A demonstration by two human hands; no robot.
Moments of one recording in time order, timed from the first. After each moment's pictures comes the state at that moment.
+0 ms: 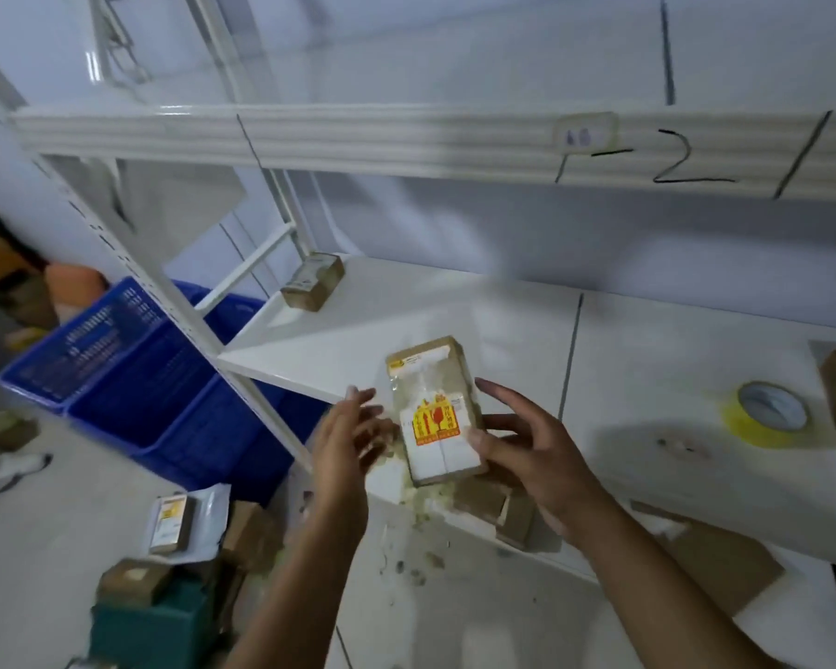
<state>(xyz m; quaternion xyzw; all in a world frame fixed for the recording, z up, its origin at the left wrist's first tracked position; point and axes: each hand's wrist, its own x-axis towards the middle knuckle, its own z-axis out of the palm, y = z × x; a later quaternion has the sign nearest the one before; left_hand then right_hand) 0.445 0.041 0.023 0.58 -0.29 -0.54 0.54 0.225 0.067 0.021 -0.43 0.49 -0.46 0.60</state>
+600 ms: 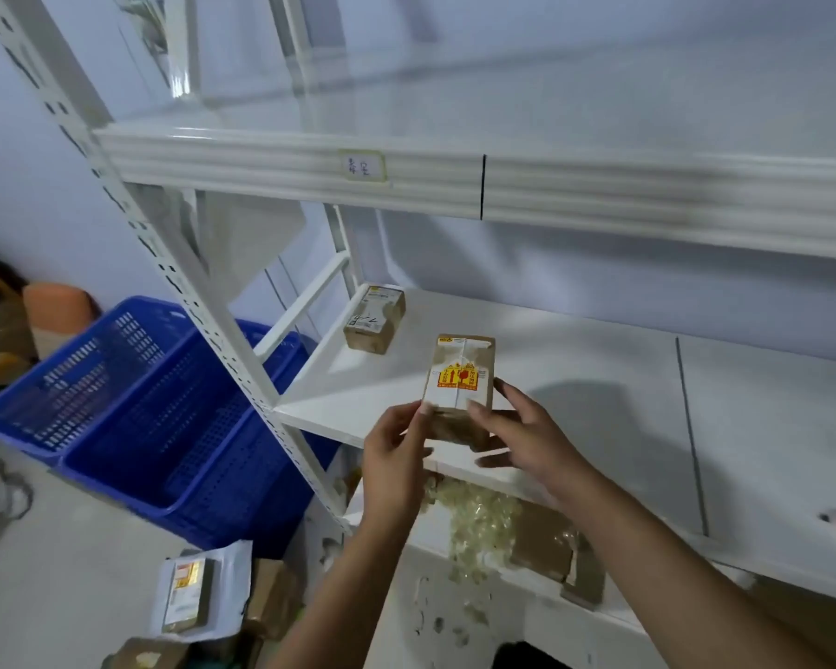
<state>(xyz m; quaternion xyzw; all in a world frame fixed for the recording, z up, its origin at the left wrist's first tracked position) 0.576 -0.096 0.008 0.57 -0.43 -0.50 0.49 0.403 -0.098 0.022 -0.42 0.57 -0.42 0.56</state>
